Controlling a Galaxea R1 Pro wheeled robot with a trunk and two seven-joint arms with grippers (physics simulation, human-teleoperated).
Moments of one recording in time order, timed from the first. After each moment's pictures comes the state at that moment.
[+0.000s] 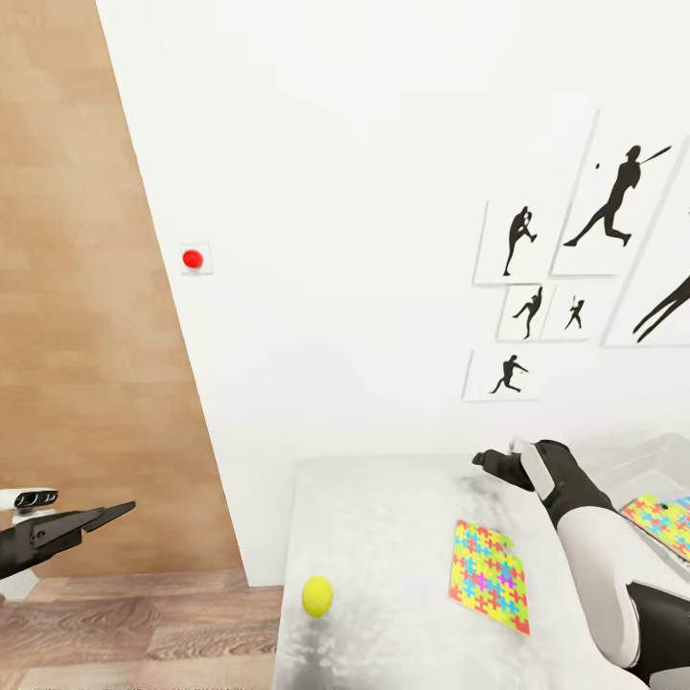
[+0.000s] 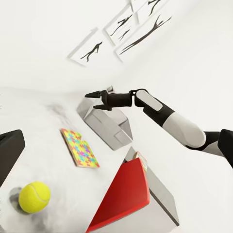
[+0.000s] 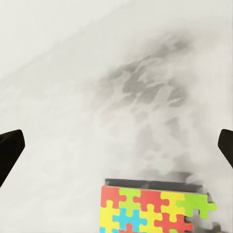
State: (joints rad) left arm -0.34 0.70 0.06 -0.96 0.78 0.64 -1.57; right arm -0.92 -0.14 -0.28 -0.55 -0.20 0.72 -0.07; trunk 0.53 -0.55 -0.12
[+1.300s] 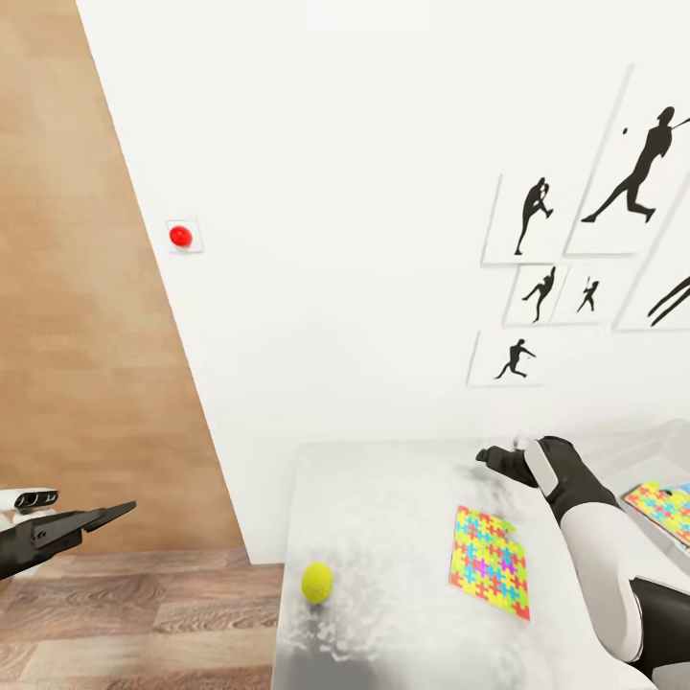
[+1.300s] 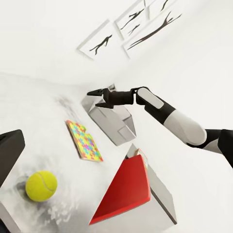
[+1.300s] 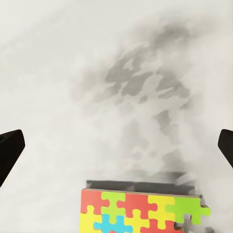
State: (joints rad) left arm -0.34 0.70 0.05 -0.96 0.78 0.63 -1.57; right arm -0.94 -0.16 -0.28 -0.55 -0.20 0.73 -0.07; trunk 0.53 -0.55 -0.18
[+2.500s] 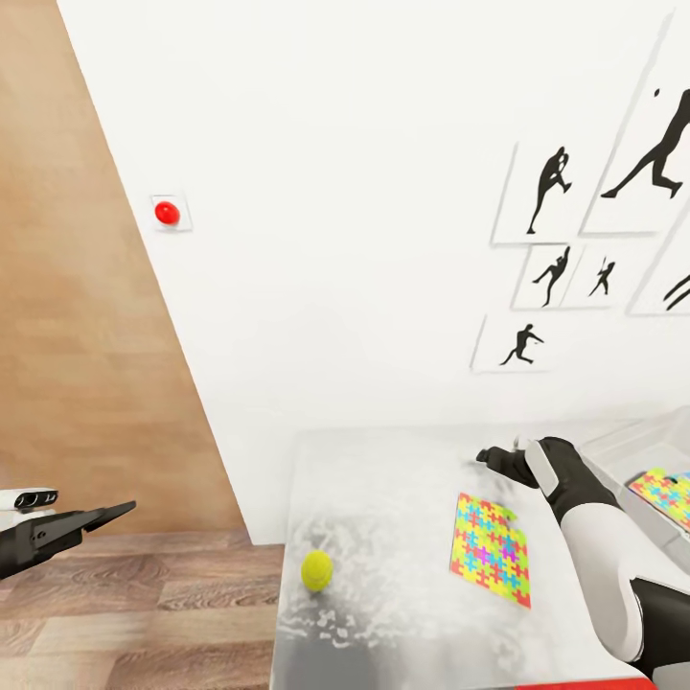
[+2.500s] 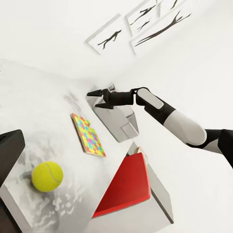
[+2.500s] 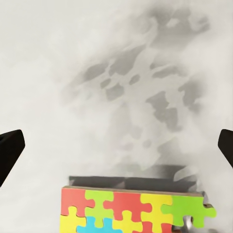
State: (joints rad) left arm -0.34 0.70 0.05 -0.96 0.78 0.63 -1.57; right arm -0.94 -0.16 -0.29 -0.54 -0.20 0.73 -0.07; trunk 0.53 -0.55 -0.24
